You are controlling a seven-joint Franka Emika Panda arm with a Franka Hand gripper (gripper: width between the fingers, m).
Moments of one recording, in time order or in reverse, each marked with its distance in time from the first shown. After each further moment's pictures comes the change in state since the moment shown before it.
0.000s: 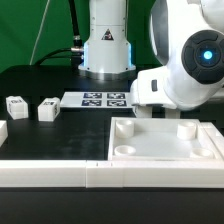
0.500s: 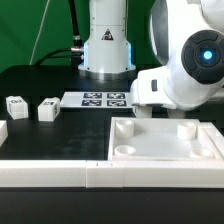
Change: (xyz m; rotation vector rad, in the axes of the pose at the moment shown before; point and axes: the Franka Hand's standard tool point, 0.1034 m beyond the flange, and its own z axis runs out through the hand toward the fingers) arm 0.000 0.000 0.000 0.000 0.000 0.003
